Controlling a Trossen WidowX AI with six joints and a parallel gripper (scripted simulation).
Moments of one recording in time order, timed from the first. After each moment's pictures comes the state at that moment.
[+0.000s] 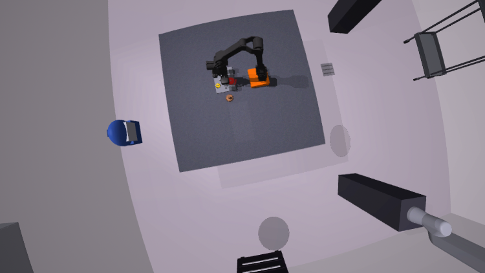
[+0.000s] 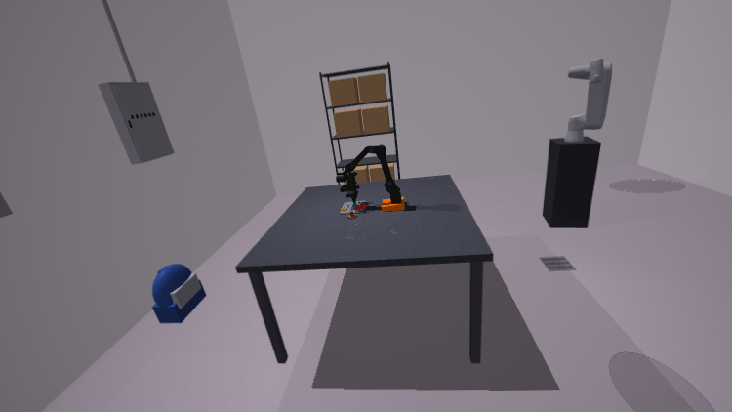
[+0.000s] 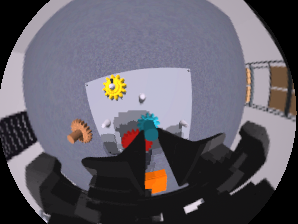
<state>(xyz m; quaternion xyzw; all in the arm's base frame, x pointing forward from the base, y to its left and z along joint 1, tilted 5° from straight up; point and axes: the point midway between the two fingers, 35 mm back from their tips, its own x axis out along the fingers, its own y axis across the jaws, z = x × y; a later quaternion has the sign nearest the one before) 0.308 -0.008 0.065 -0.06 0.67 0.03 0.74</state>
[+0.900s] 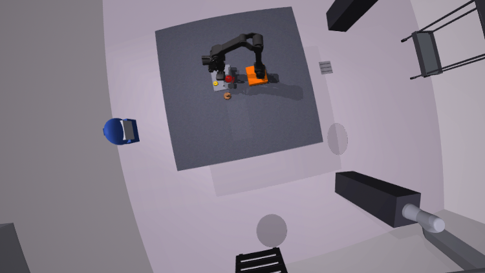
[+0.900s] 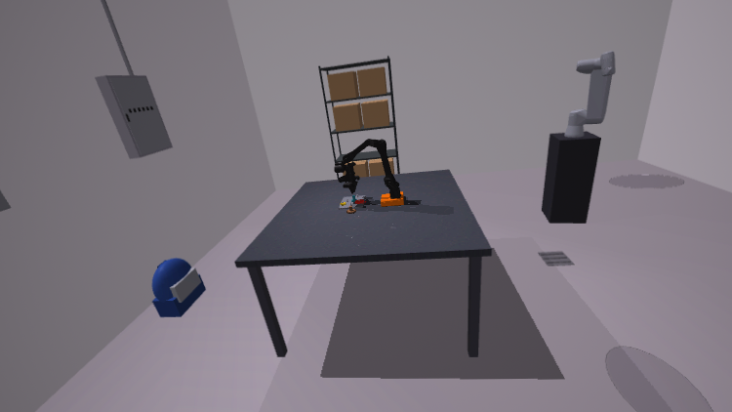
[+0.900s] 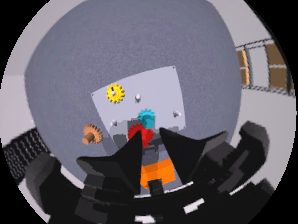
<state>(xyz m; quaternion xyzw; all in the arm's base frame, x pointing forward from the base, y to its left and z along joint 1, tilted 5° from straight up) 0.304 -0.007 0.096 0.00 0.67 -0.03 0.74</state>
